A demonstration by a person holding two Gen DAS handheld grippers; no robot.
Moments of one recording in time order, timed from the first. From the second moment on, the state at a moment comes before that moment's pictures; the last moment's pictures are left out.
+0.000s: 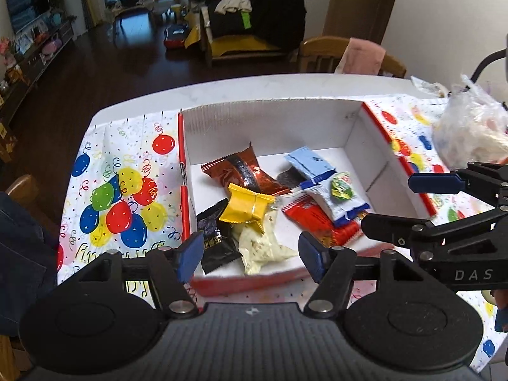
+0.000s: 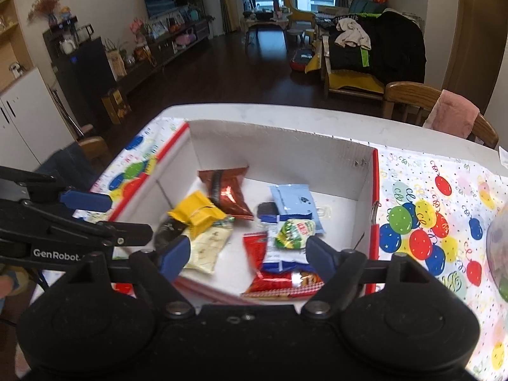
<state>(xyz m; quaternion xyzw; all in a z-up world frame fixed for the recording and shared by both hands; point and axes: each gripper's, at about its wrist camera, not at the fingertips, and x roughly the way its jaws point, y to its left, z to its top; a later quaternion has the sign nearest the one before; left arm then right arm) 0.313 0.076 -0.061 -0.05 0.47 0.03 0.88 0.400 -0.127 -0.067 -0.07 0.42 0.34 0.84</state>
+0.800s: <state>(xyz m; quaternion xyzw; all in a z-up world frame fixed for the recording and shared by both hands) 0.192 0.065 -0.062 -0.06 0.45 -0.01 0.89 0.300 -0.160 -0.065 -0.03 0.40 0.33 0.85</state>
